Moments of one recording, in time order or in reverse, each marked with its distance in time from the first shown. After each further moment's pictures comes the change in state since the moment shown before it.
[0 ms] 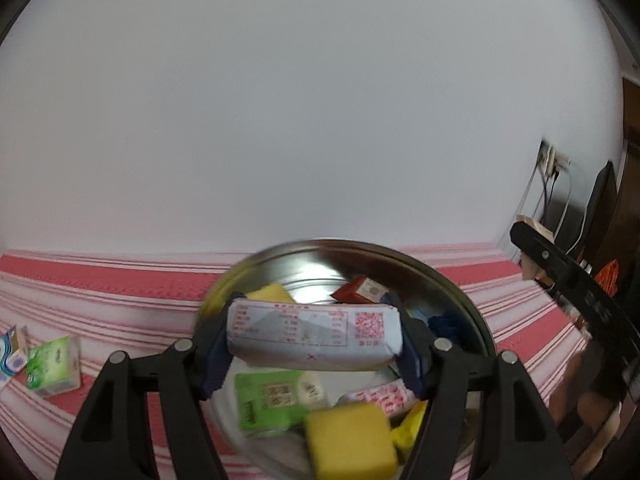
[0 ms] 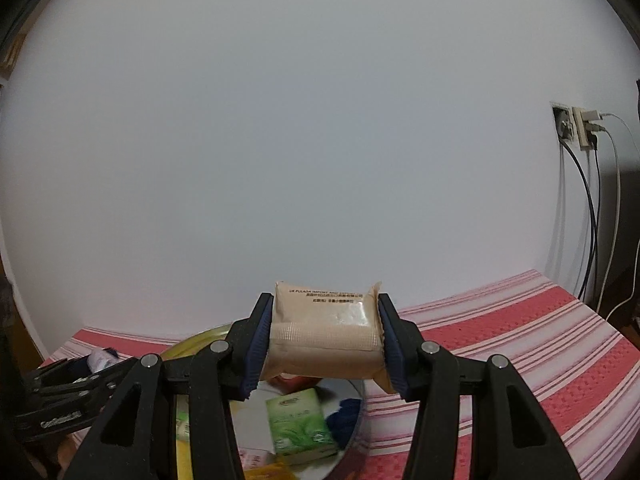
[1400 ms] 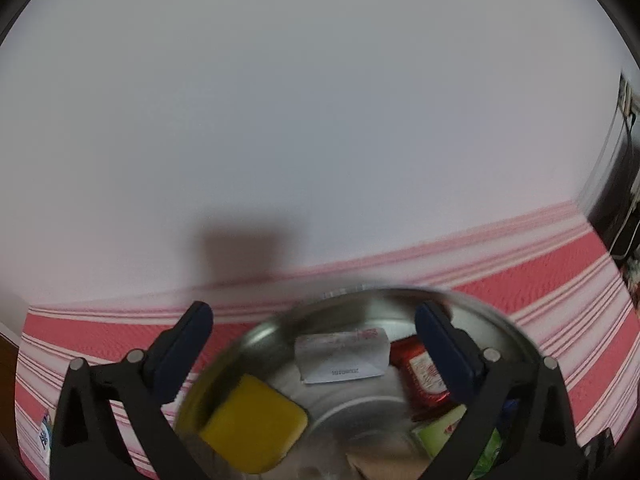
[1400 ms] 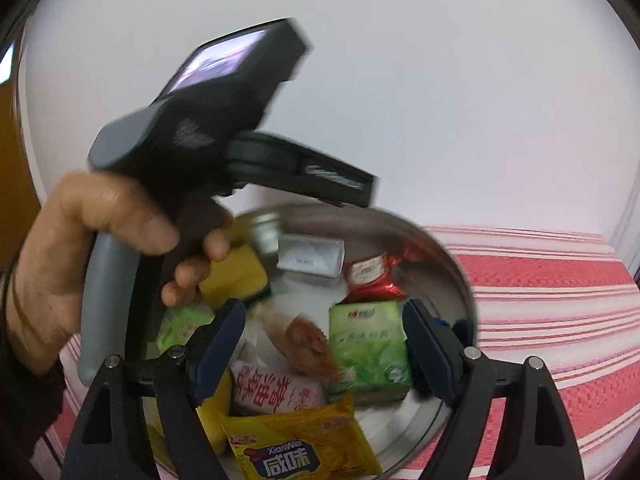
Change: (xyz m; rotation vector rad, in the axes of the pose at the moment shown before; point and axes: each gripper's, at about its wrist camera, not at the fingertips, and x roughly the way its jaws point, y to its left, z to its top) left arm 0.075 -0.007 0.078 0.124 0.256 0.206; right arm 0.085 0.056 -0.057 -0.142 0.328 0.168
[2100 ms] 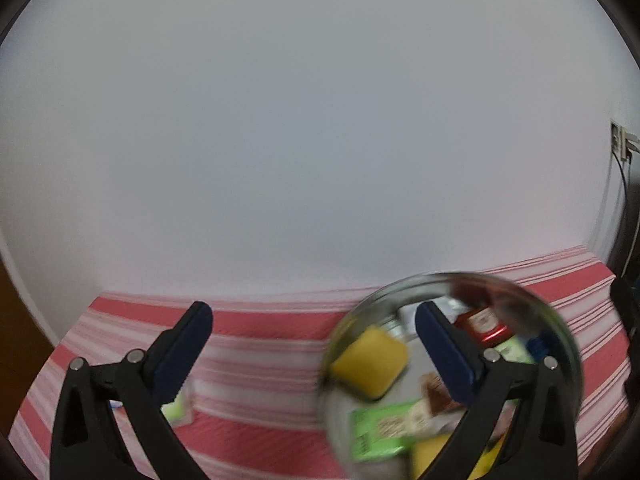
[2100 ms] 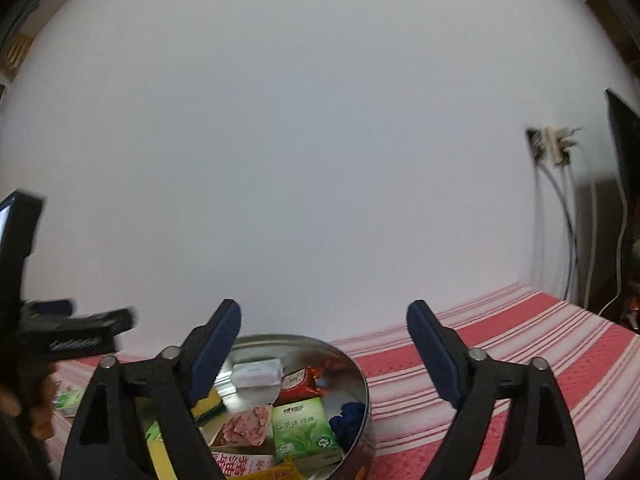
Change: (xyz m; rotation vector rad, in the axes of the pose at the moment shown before) left arm -0.130 0.077 -0.092 -0.118 -0.338 0.190; right arm -0.085 -0.012 -0.010 0.139 -0.510 -0.257
